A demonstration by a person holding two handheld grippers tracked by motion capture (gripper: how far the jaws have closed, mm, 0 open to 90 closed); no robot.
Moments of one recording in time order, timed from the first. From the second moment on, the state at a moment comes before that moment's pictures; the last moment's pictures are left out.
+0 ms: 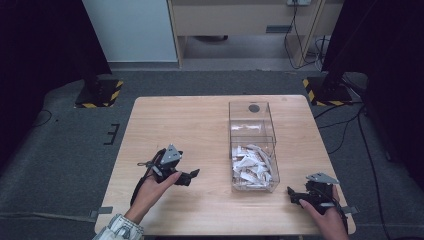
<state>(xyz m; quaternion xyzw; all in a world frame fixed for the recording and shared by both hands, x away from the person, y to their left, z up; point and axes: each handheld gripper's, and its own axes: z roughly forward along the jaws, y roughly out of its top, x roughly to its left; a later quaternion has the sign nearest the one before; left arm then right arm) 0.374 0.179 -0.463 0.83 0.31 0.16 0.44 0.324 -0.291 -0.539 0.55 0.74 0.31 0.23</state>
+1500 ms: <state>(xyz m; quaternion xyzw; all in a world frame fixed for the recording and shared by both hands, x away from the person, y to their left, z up) 0.398 0.091 -0.402 0.85 0.22 0.14 0.47 0.324 -0.291 -0.539 0.55 0.74 0.31 0.22</state>
